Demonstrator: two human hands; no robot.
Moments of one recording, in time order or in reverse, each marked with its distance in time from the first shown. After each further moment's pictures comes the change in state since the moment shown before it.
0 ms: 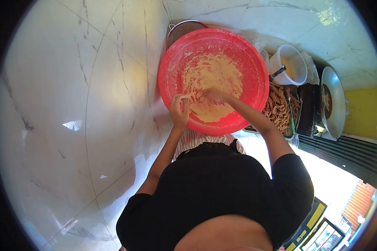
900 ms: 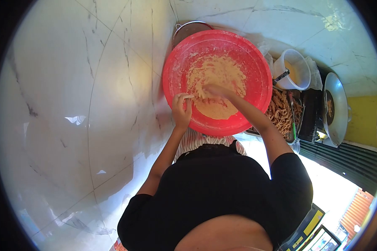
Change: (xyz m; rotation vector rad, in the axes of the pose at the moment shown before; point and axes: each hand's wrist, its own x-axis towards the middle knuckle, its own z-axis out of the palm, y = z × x) left_hand -0.002 -0.001 0.002 0.057 0.043 0.053; right_hand 0.020 -0.010 -0.011 -0.030 0.206 -0.039
